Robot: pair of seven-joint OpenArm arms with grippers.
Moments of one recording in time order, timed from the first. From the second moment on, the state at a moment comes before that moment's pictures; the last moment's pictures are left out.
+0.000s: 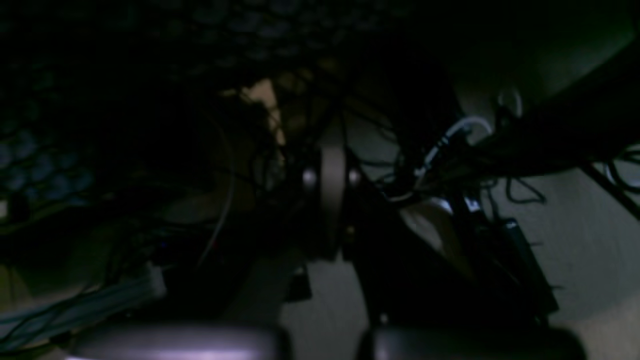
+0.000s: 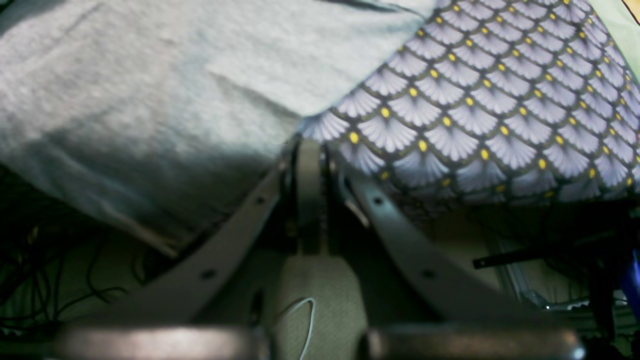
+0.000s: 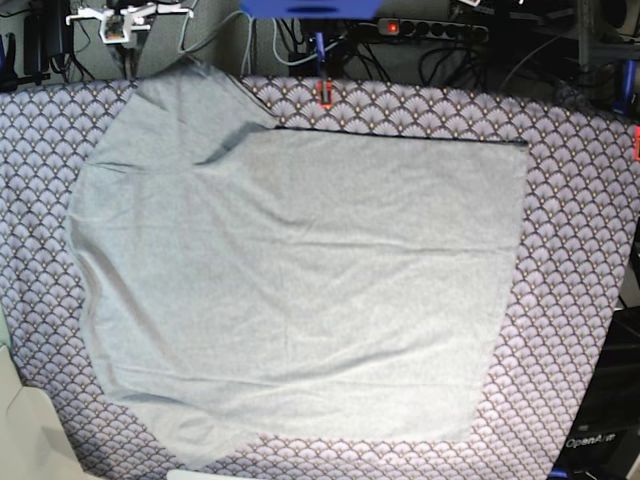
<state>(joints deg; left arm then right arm) 17.2 -13.0 69.9 1.5 -54.1 3.1 -68.3 -47.6 4.4 11.7 80.4 -0.4 0.2 32.6</state>
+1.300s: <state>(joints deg) 23.3 -57.6 62.3 76.0 -35.5 39.7 -58.4 -45.9 4.4 11.3 80.7 -0.5 0.2 28.7</state>
